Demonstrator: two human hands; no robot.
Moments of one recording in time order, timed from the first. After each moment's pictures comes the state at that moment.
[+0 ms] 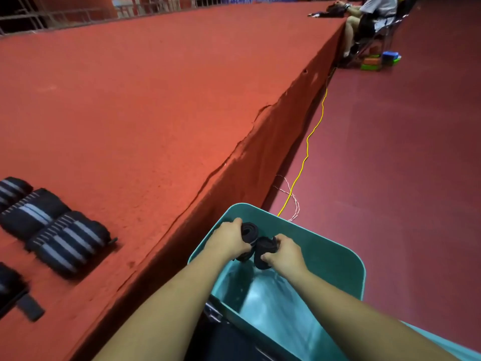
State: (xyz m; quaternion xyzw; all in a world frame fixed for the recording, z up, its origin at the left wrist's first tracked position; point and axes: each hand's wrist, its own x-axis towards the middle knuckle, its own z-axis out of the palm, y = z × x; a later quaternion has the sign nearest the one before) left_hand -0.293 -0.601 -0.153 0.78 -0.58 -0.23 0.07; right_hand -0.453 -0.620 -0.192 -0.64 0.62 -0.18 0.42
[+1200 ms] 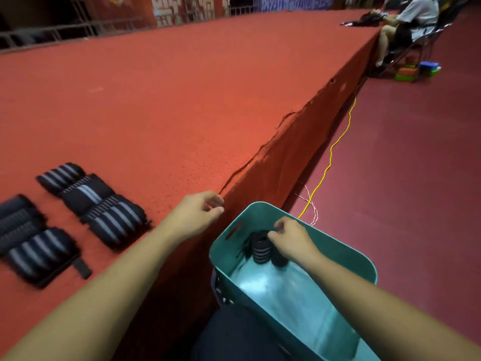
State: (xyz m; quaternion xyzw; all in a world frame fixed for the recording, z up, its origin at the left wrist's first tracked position) left_hand -0.219 -0.537 -0.063 0.75 -0.57 -0.21 0.26; right_hand -0.443 -0.619 -0.128 -0.72 0.56 -0.14 0.38
